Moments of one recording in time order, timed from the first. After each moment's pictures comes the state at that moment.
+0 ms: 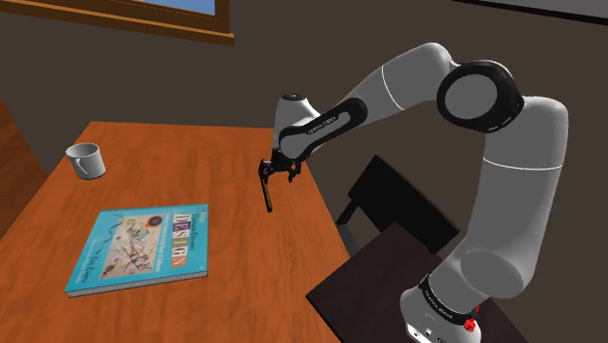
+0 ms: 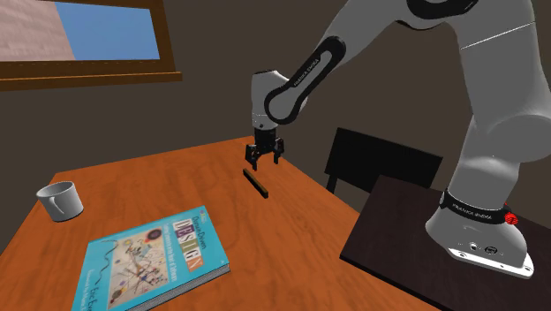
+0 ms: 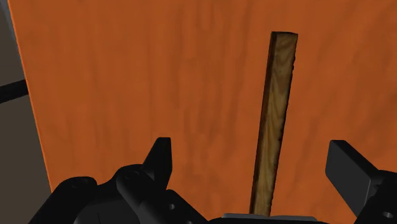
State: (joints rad) arm 0.02 0.43 0.16 -2.00 -0.16 2.45 0.68
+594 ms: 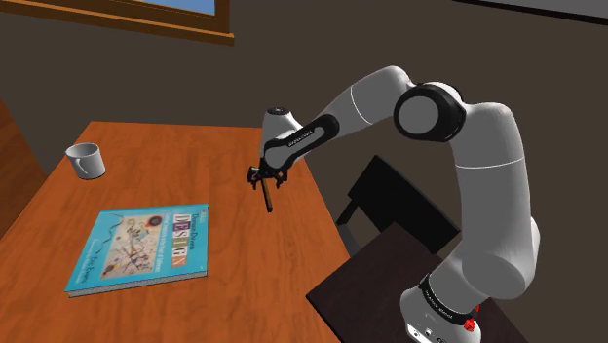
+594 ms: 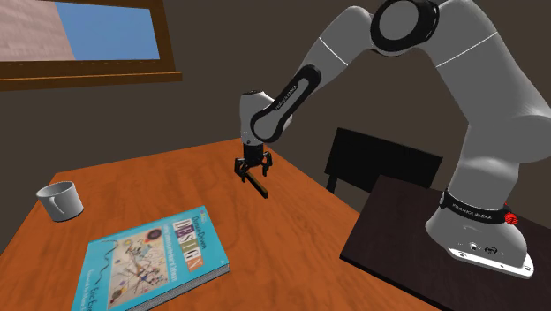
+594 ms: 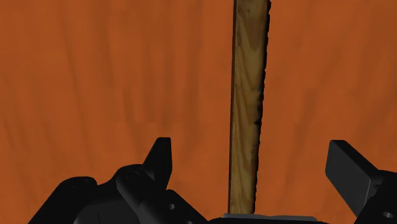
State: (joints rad) arm 0.05 0.68 0.13 -1.77 -0.17 2.49 0.72
